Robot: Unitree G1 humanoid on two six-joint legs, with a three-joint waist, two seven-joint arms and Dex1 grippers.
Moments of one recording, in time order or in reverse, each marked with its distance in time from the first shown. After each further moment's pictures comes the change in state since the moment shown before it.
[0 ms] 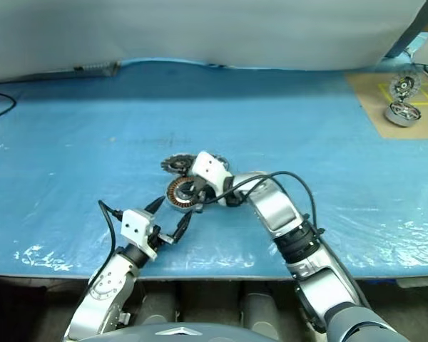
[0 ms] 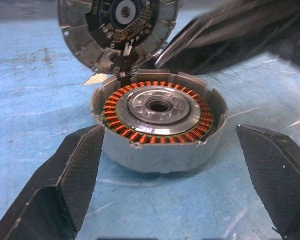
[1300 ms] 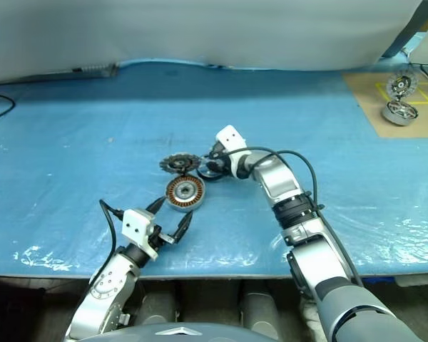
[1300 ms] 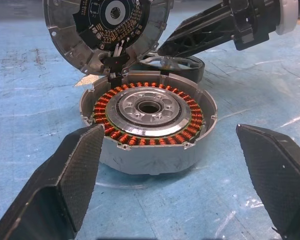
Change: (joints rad) left arm -0.008 -0.008 -0.002 0.008 -0.006 -0.001 -0.011; right arm -0.197 0.066 -0.116 0.385 -0.060 0.090 -0.290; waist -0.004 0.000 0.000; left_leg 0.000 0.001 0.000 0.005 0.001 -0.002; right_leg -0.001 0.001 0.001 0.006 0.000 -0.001
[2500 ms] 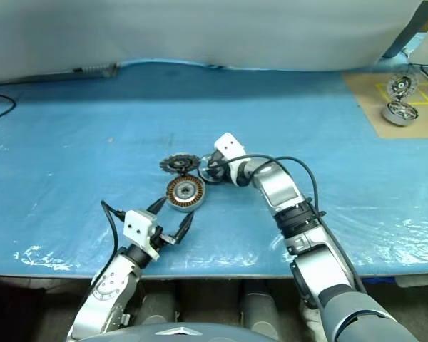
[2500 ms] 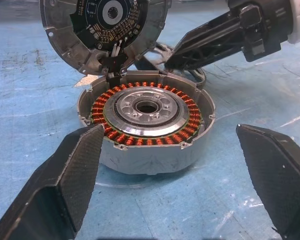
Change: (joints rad) left arm 0.006 -0.007 -0.017 0.011 0.012 -0.019 0.015; right arm 0.057 -0.019 0.038 -0.103 -0.022 0.060 0.012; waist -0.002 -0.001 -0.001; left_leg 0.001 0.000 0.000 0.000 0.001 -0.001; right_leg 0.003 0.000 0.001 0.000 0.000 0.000
